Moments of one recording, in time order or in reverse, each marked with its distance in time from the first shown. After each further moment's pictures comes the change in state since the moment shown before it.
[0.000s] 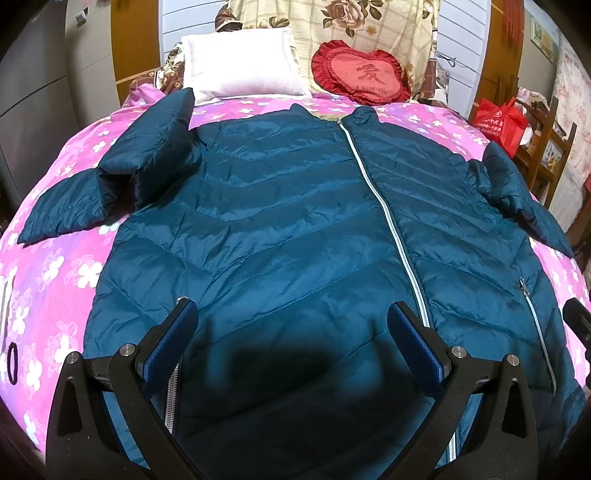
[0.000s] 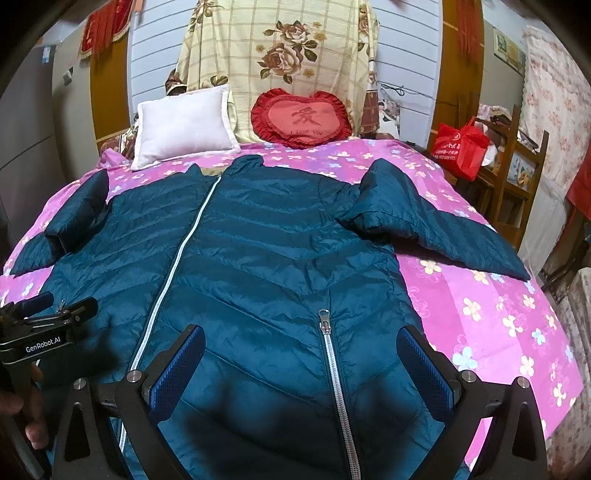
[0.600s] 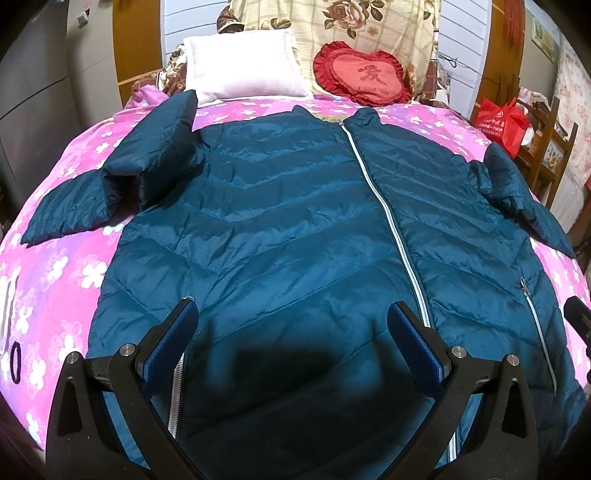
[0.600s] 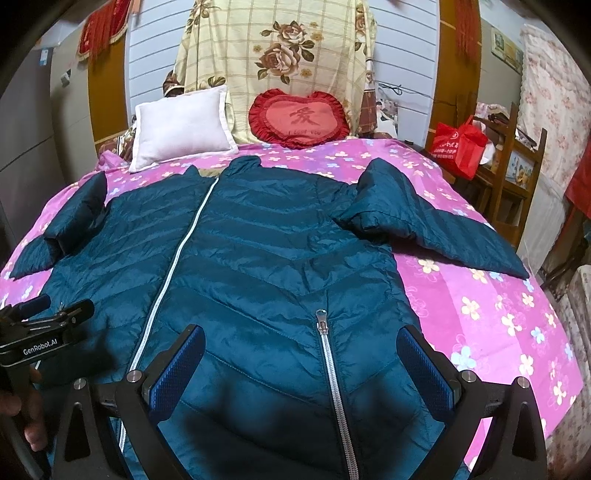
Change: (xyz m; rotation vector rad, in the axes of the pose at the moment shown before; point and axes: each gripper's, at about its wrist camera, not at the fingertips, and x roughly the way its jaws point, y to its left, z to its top) left arm -0.002 0.002 -0.001 0.000 -0.005 0.008; right arm -0.002 -0.002 0.000 0.010 -0.009 0.001
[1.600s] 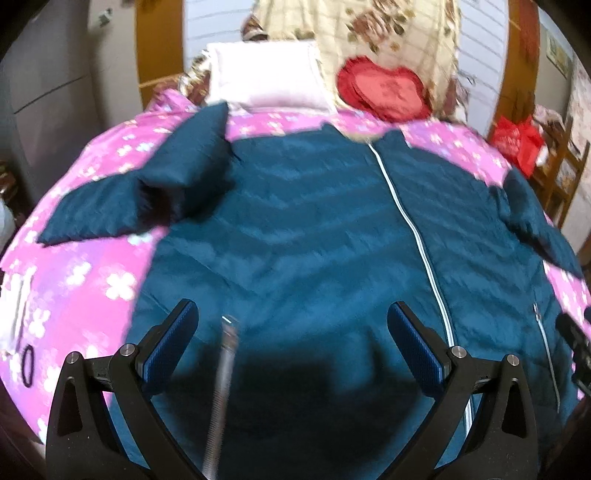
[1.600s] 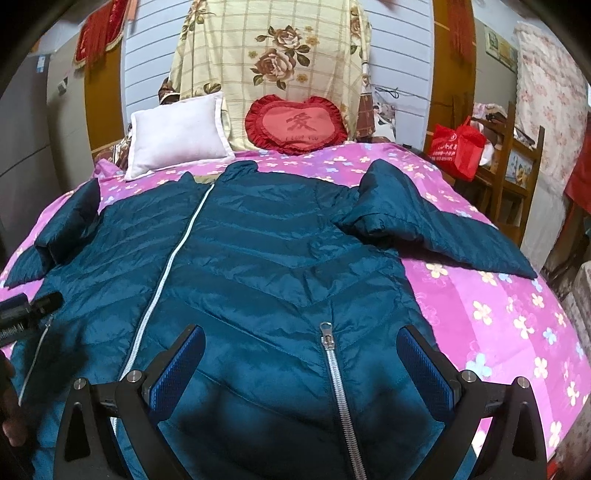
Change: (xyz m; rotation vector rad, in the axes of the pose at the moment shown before) left arm -0.012 0.029 0.015 -0.062 -0.061 0.064; right arm 0.023 0.002 -0.002 0.023 -0.028 0.000
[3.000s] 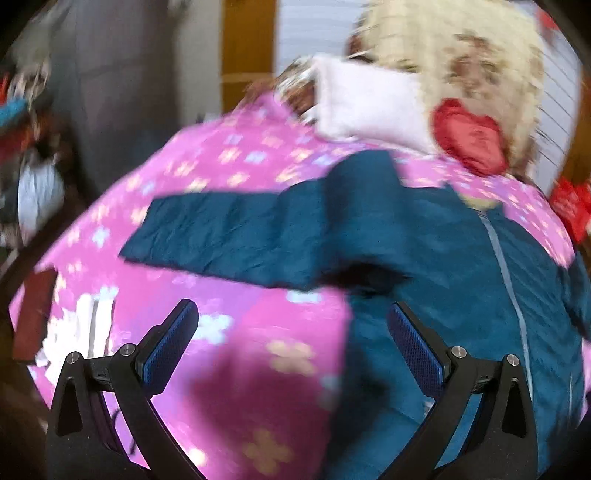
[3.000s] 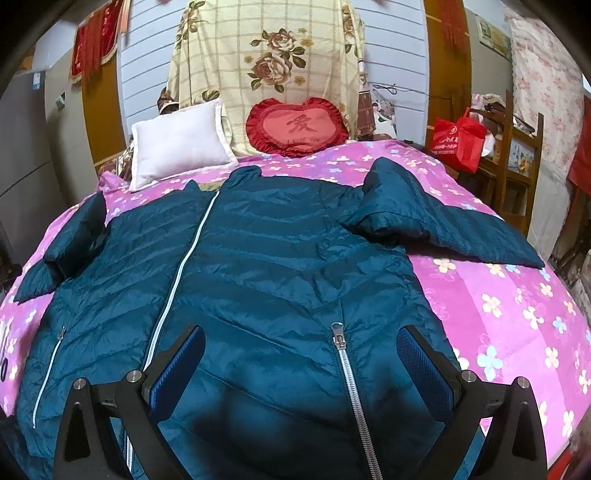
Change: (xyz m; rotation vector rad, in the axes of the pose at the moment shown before) left arm 0.011 0.180 0.054 -0.215 0.007 0.167; right arm -0.002 -0.001 0.002 0.040 -0.007 0.034
